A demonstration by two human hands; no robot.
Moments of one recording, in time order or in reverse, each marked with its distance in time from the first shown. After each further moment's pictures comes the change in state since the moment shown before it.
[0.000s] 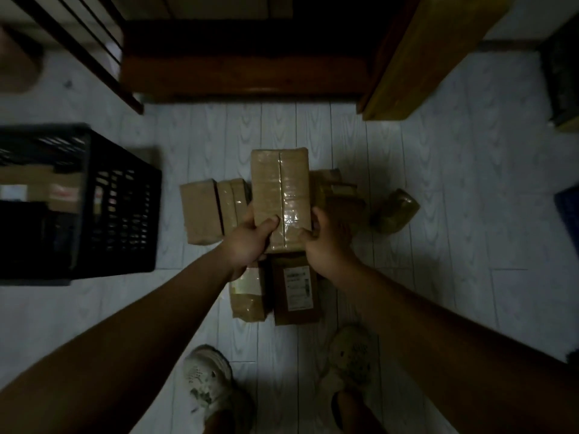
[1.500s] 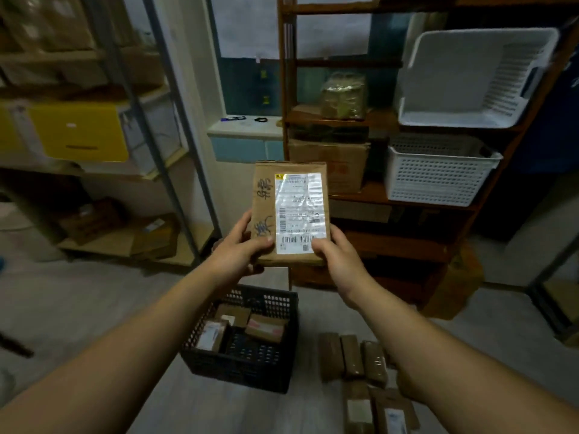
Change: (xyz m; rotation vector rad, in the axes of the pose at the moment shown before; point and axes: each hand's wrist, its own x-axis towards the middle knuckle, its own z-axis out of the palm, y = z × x) left_hand -0.635 0.143 -0.382 -0.100 0.187 0.718; right_hand -0.525 -0.413 0.199 0.279 -0.079 -0.674
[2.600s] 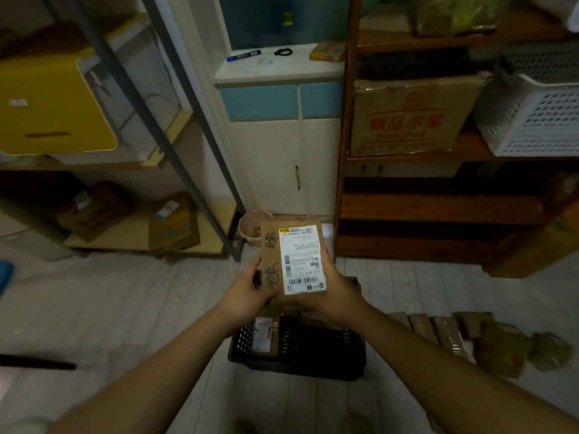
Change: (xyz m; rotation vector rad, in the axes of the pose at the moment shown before) left_hand 0.180 -0.117 -0.220 0.290 -0.050 -0.213; right_hand 0.219 0.125 0.205 -0.188 -0.255 0.040
